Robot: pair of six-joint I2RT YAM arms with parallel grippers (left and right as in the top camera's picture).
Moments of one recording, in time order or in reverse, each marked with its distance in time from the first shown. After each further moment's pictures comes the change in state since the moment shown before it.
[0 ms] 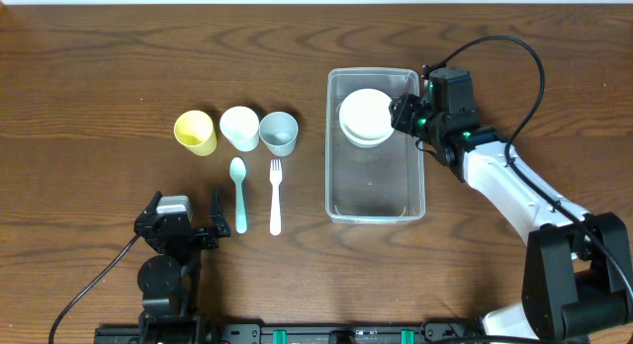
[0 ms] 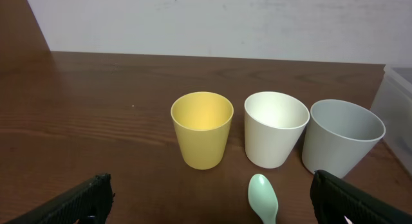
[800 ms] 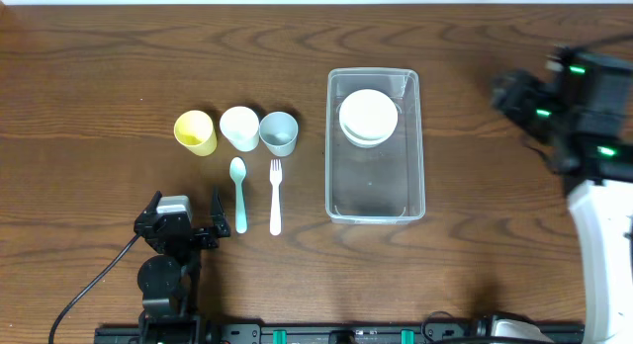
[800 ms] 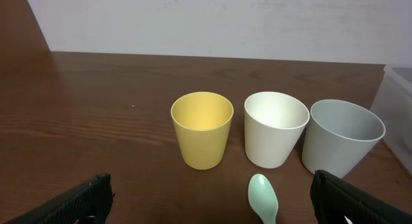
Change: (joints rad) left arm 0.000 0.000 0.000 0.000 0.000 0.000; right arm -0.435 -0.377 0.175 -0.496 -0.092 -0.067
